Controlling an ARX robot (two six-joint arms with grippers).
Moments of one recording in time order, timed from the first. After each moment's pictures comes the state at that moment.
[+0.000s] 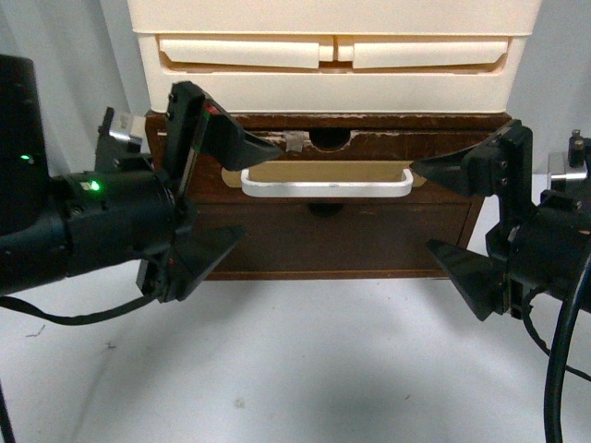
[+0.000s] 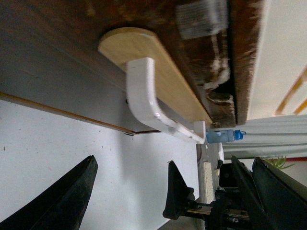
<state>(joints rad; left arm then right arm) -0.28 1.93 0.72 0.95 0.44 -1.13 0.17 2.05 0.69 1.17 -0.43 1.21</state>
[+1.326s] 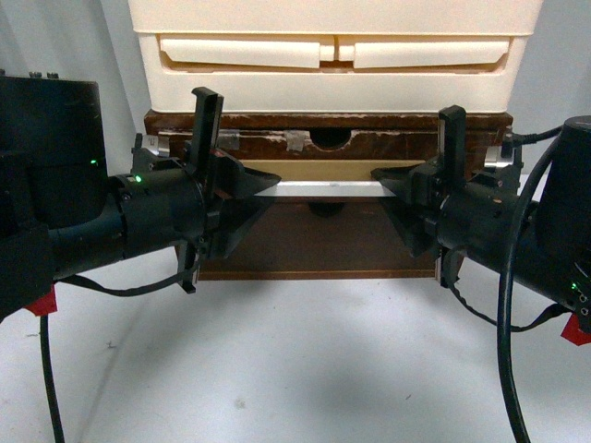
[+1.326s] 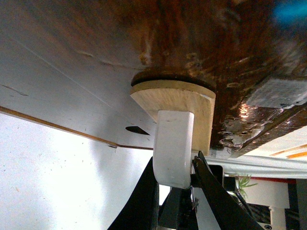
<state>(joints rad) -0.27 2.07 0.87 0.98 0.45 -1.33 0.24 2.21 0.90 1.18 -0.38 1.37</state>
